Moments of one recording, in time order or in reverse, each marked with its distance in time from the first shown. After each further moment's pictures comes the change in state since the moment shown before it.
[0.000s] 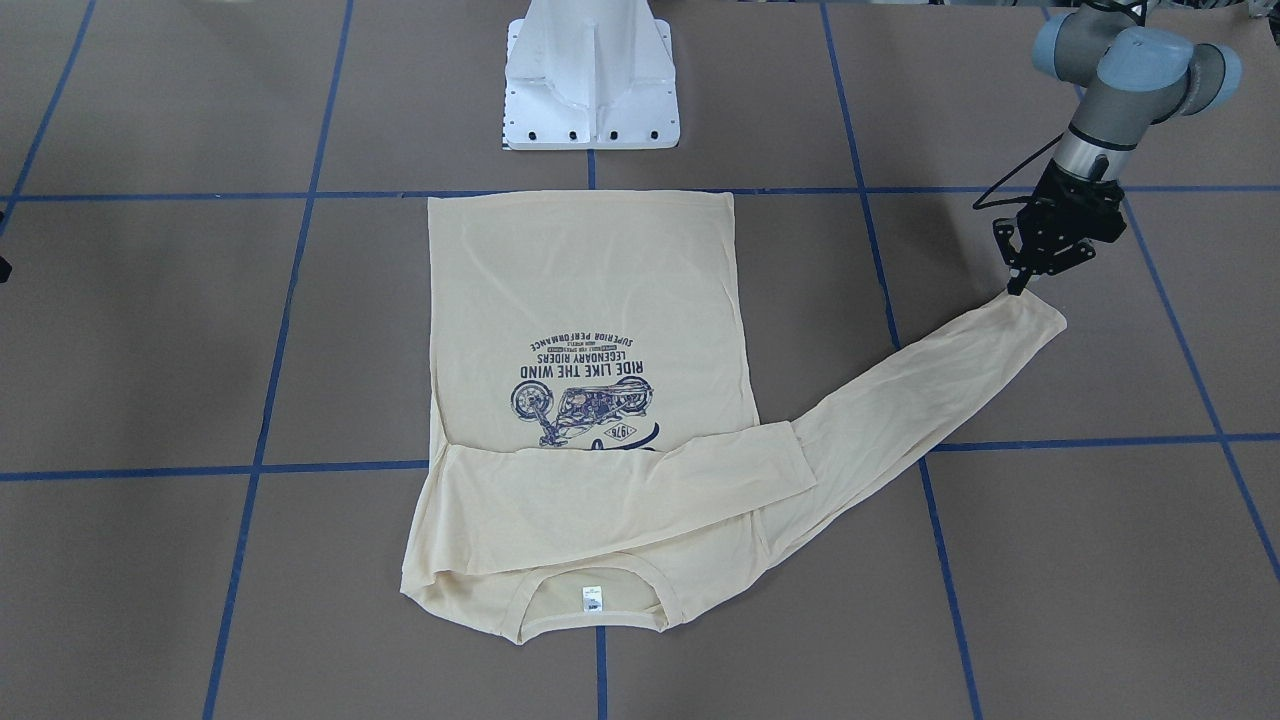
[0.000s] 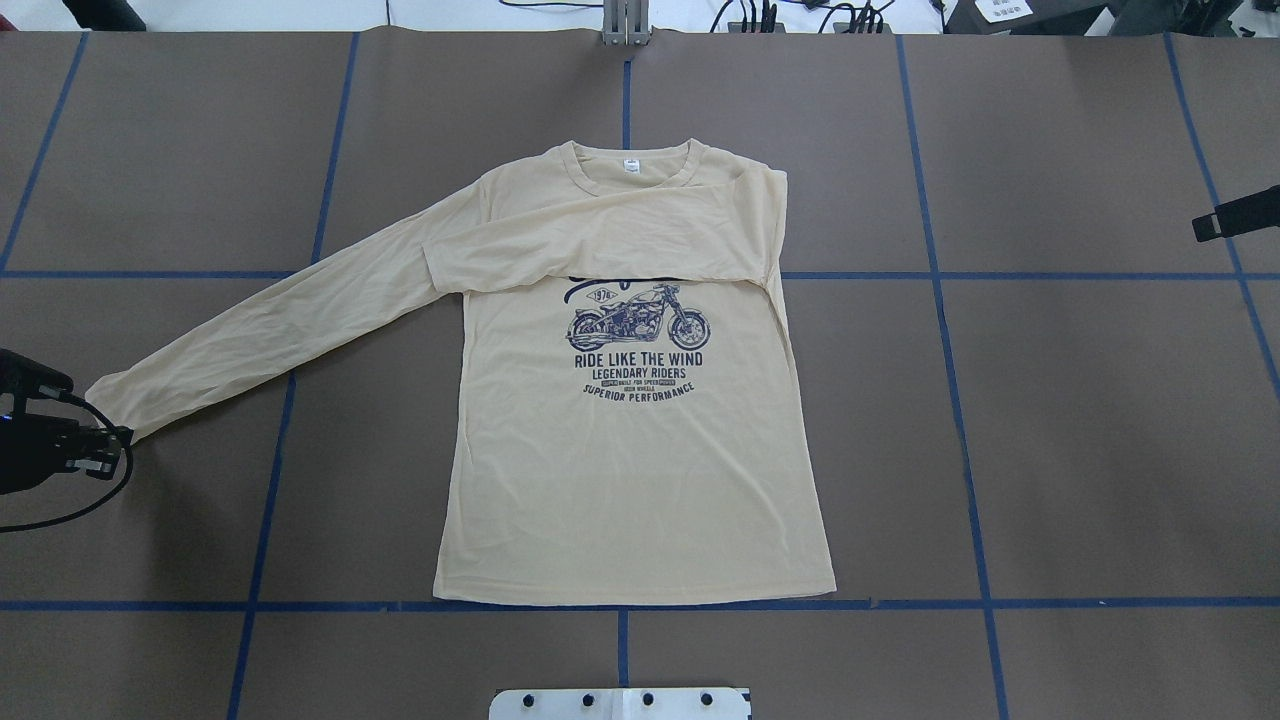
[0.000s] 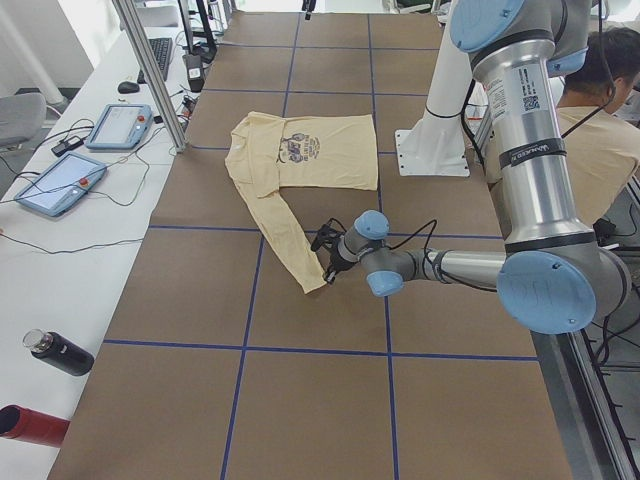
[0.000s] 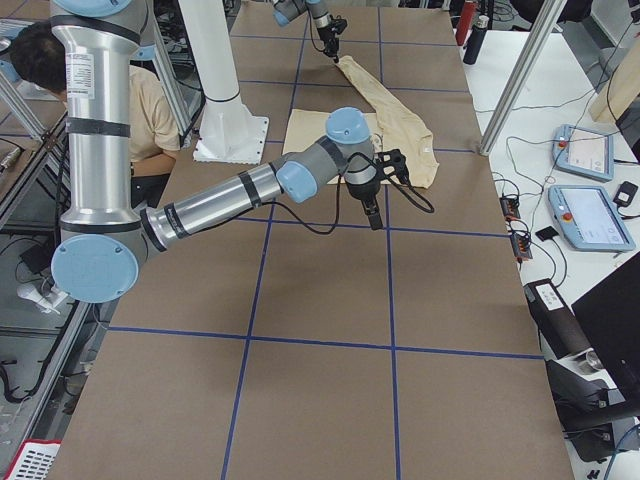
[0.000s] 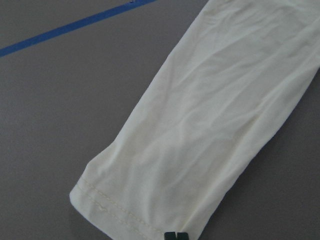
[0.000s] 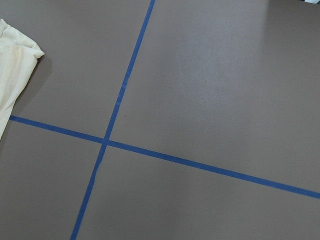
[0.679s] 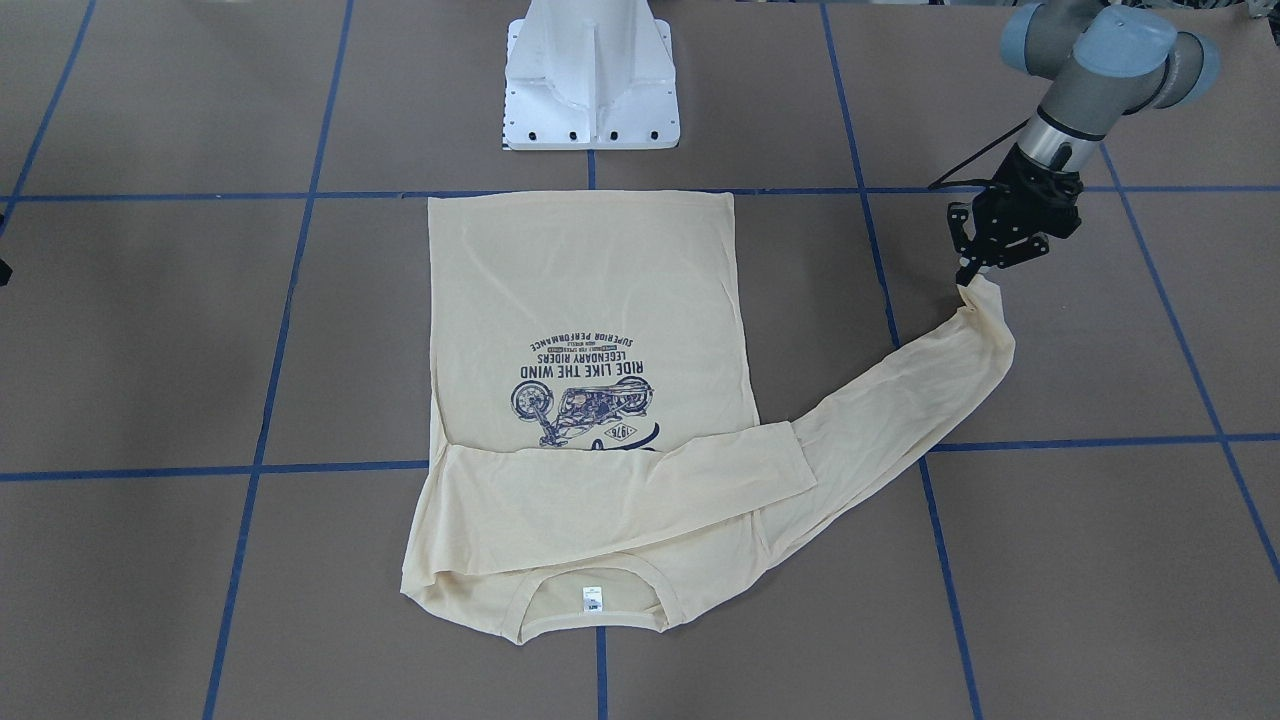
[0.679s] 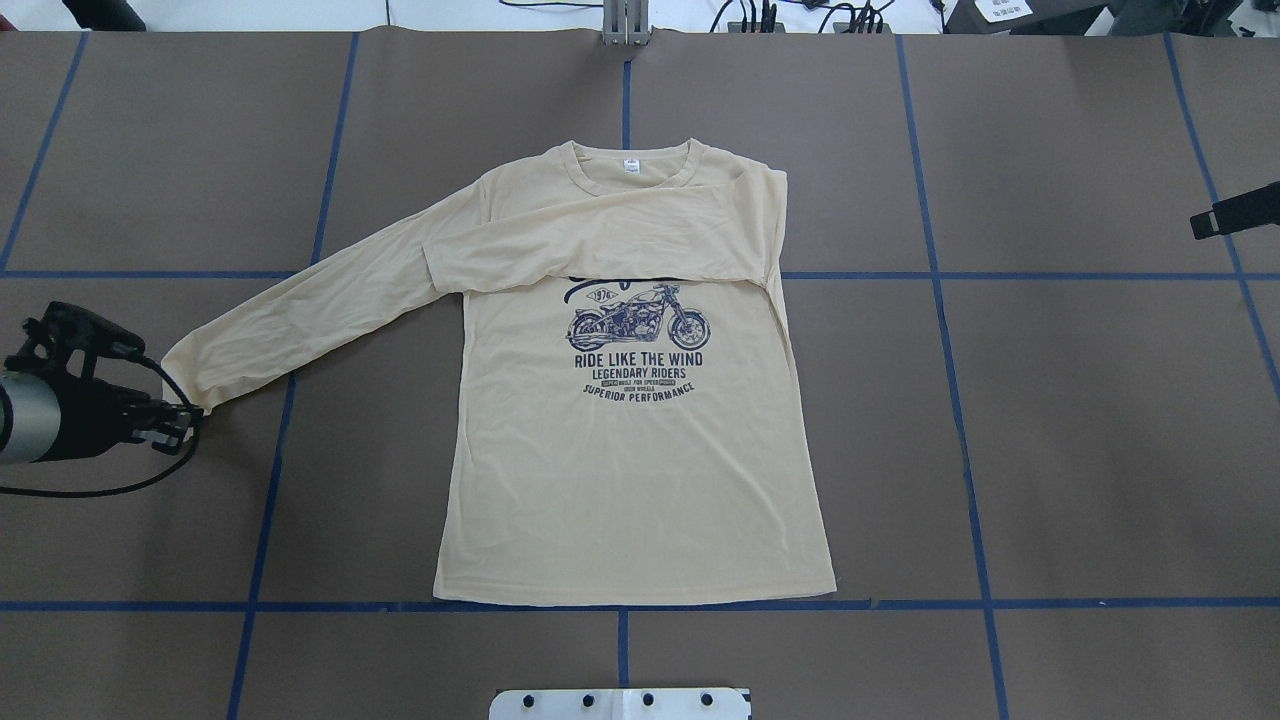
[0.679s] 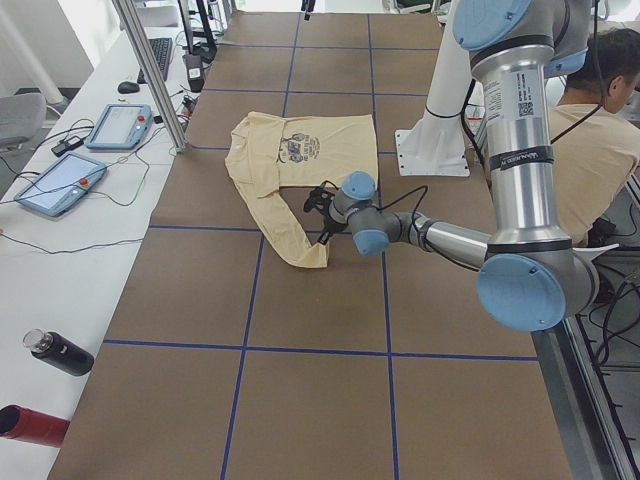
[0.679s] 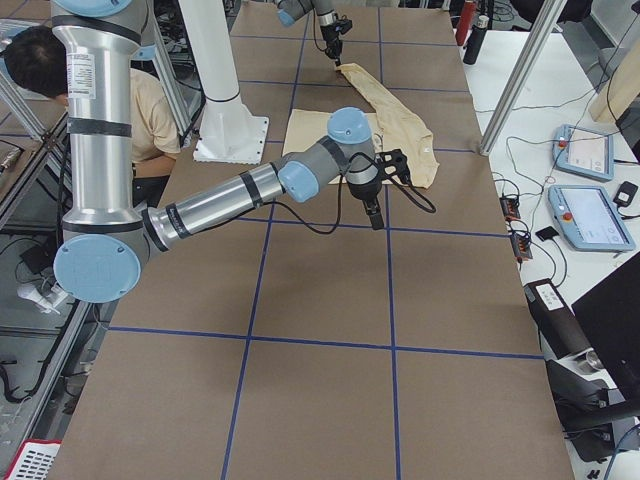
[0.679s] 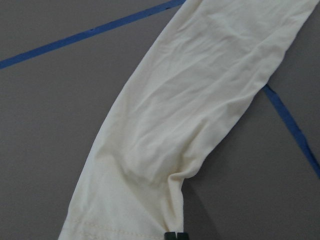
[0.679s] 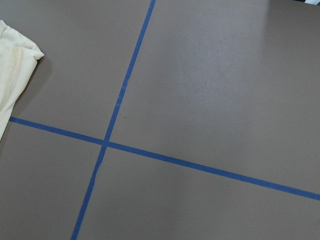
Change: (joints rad) left arm -0.045 -0.172 -0.162 0.306 -0.133 0.061; right arm 0.000 0.006 -0.007 -0.001 -0.001 0.001
